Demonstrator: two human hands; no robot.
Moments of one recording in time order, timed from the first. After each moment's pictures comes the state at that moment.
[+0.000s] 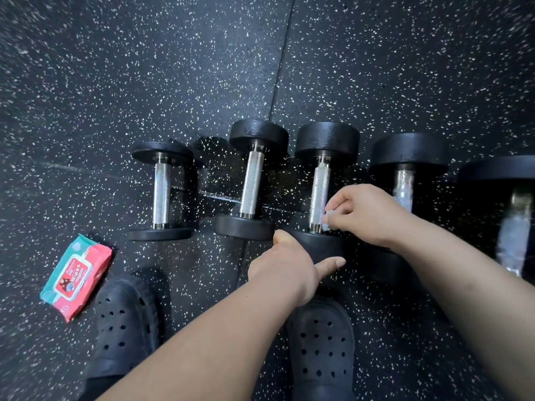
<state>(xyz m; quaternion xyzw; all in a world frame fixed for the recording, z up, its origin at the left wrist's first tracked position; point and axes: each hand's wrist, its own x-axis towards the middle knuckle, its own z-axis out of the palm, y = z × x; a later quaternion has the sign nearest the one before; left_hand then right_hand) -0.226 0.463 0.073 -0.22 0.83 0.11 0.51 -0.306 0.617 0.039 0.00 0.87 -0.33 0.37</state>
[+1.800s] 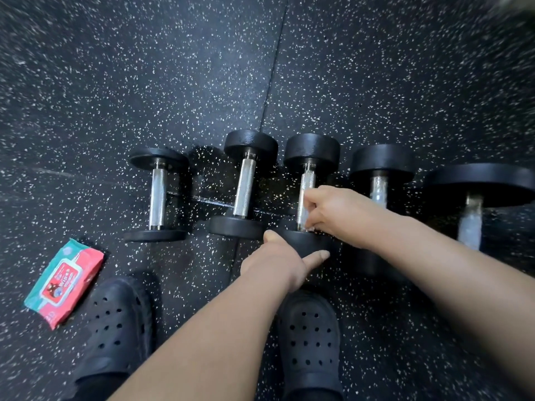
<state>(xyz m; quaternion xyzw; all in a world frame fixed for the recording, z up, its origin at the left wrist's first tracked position) -0.222 0.459 0.080 -0.24 0.81 0.16 0.50 -0.310 0.601 0.071 -0.30 0.89 -0.14 0.32</state>
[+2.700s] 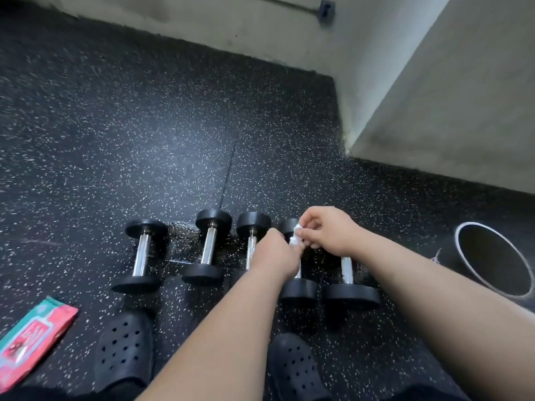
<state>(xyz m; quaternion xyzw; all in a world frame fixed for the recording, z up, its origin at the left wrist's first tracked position) -0.210 0.502 0.261 -0.11 0.85 0.46 0.23 -0.254 0.658 0.292 -0.01 0.92 -0.34 0.19</state>
